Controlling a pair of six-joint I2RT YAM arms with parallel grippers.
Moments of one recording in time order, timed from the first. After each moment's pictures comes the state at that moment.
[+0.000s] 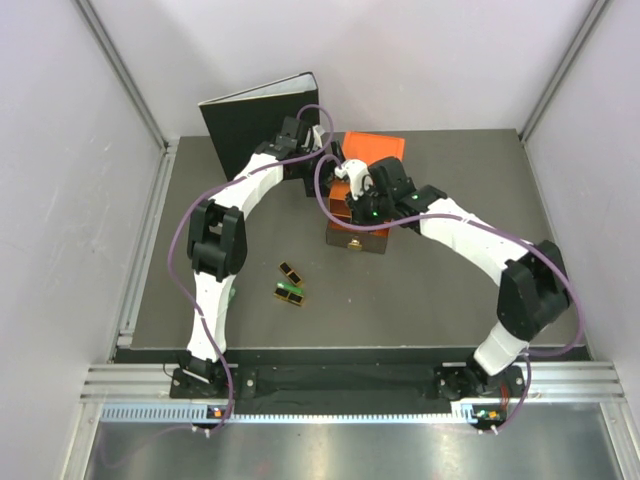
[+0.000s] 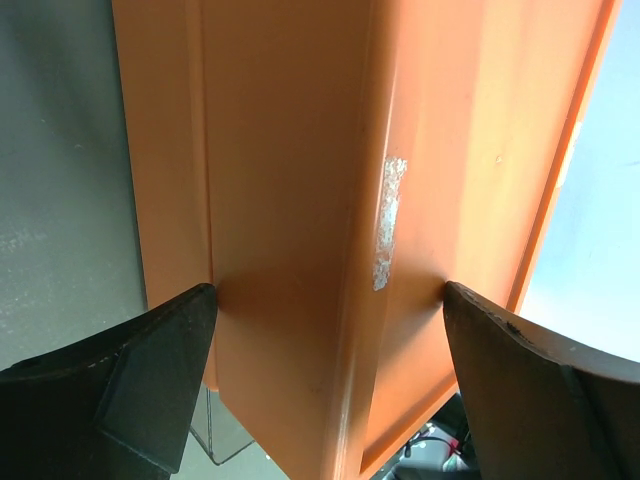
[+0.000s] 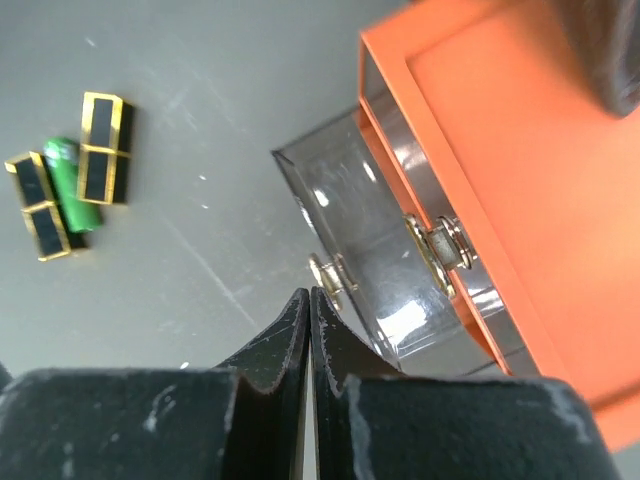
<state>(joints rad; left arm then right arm) -0.38 2.25 2.01 -0.59 0.56 -0.66 0.62 1.63 1.33 -0.45 -0.23 -0.14</state>
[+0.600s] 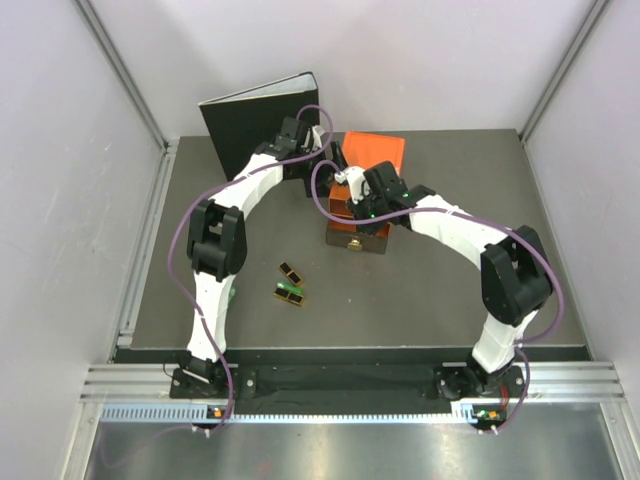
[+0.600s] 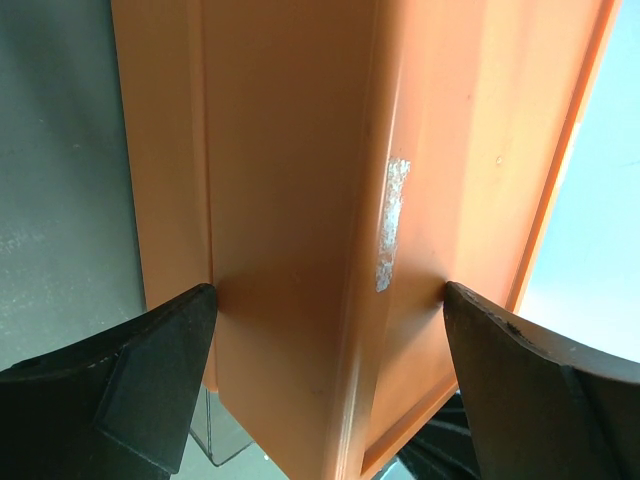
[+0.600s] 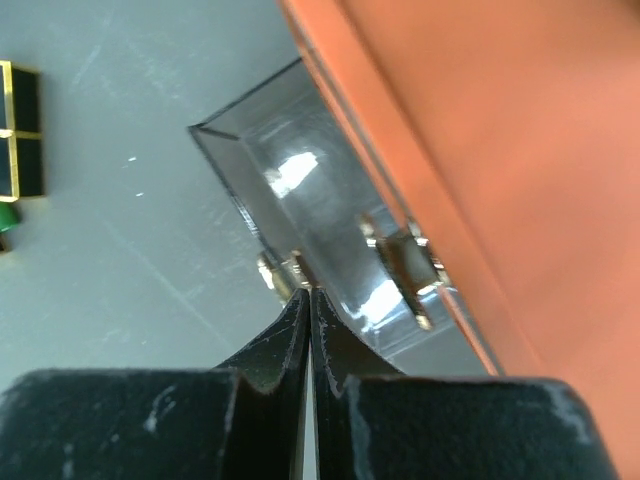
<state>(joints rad) -0.38 2.25 2.00 -0.58 0.57 -0.67 0.59 1.76 1.34 -0.46 -0.19 -0.15</state>
